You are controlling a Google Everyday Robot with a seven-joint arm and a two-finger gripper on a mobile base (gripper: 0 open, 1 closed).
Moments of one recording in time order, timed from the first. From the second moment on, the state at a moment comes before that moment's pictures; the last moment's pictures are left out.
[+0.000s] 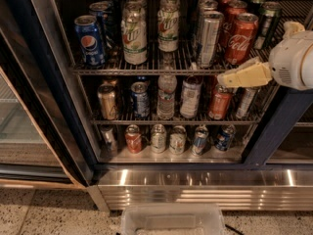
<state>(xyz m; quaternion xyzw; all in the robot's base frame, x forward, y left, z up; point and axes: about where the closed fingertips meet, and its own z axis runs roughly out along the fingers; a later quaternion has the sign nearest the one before) 0.544 -0.217 0.977 -0.32 0.77 -0.03 0.56</state>
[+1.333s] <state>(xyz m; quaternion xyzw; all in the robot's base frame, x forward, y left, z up) 0.567 -0.219 0.980 -0.27 0.76 -0.02 0.60</state>
